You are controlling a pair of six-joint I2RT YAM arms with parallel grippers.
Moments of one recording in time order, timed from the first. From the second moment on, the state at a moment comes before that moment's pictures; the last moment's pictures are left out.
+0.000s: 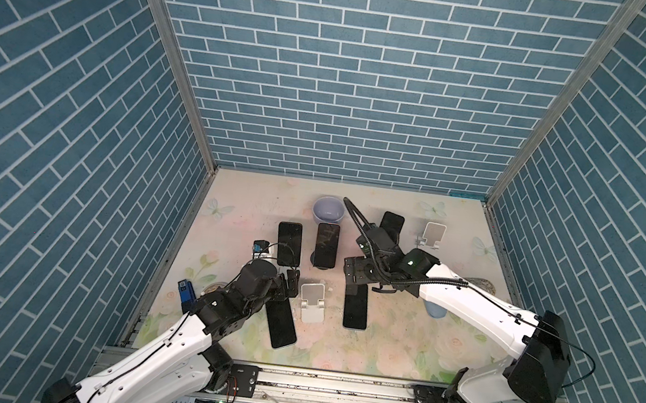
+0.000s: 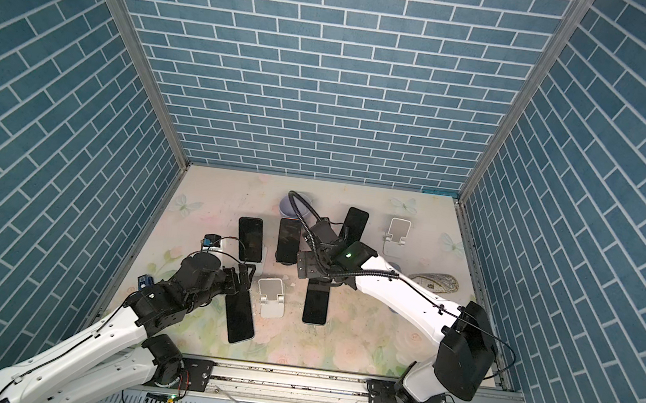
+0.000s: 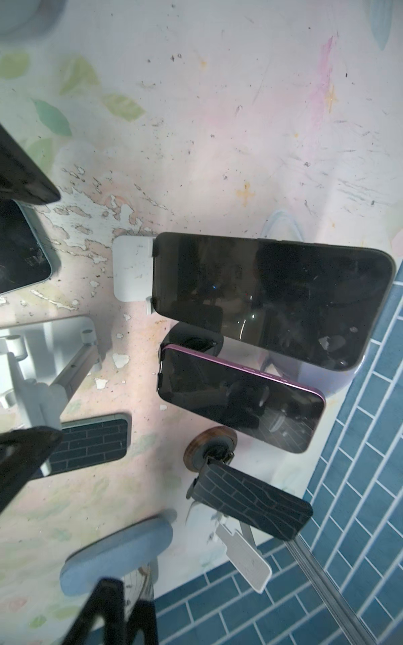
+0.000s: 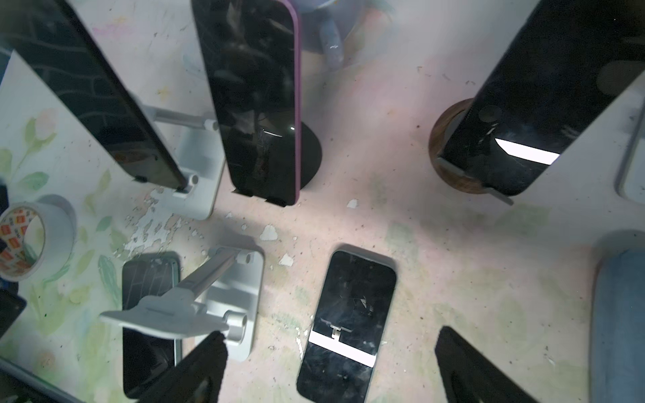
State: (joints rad) left arm -0.65 0.72 0.51 -0.41 -0.22 -0.66; right arm 0.98 1.52 1.26 -0.73 0.18 0.57
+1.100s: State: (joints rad) left arm -0.64 0.27 0.49 -0.54 -0.18 -0.65; right arm 1.18 1.91 1.69 -0.89 0.20 0.63
